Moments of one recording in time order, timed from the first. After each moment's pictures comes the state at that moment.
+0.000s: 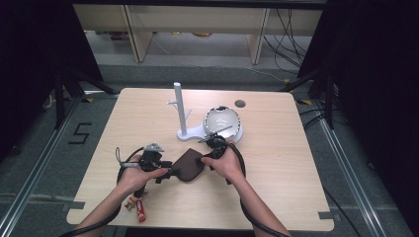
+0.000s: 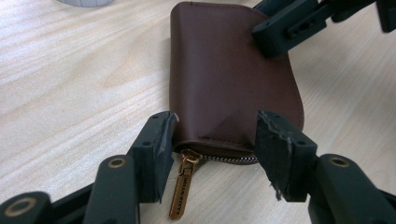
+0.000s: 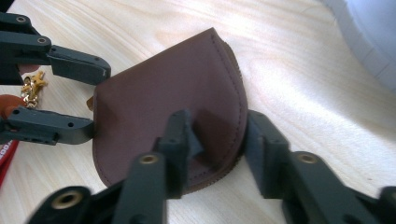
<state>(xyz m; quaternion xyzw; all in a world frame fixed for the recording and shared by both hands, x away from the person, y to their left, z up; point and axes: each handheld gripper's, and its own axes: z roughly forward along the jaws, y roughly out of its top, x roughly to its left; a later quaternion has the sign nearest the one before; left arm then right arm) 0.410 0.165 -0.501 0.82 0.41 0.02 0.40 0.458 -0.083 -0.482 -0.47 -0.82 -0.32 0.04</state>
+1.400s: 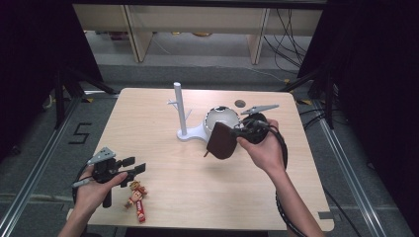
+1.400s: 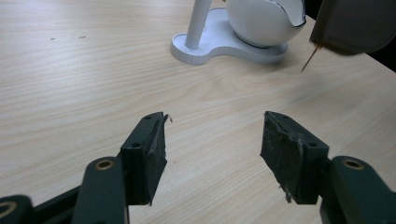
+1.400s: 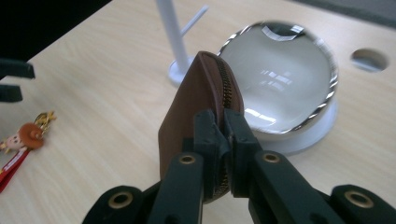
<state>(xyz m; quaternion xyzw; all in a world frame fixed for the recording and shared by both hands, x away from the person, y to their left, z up) 0.353 0.261 -0.471 0.71 0.47 0.13 0.50 0.425 -0.169 -0.348 -0.44 -0.81 -0.38 -0.12</state>
